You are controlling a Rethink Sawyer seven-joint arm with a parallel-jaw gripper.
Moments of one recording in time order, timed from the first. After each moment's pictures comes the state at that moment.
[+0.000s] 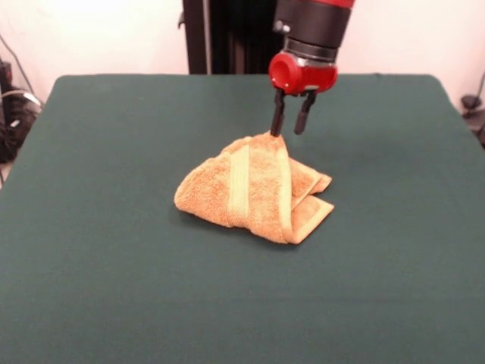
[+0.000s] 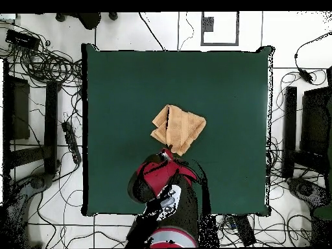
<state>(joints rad) 0.12 -0.51 -0.22 1.78 -0.51 0.03 1.57</state>
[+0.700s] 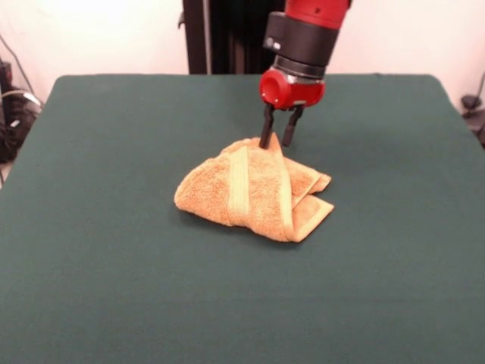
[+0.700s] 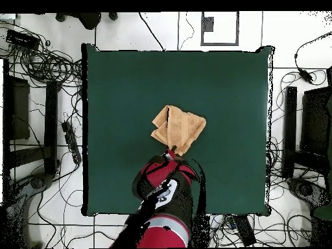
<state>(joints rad) 0.15 -0.40 -0.28 1.73 -0.51 -0.01 1.57</state>
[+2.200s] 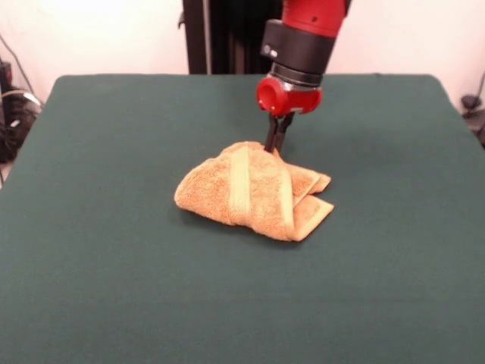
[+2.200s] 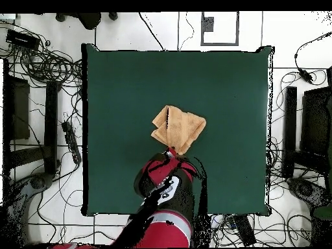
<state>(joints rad) 0.14 -0.39 -0.27 1.71 -0.51 -0.01 1.57</state>
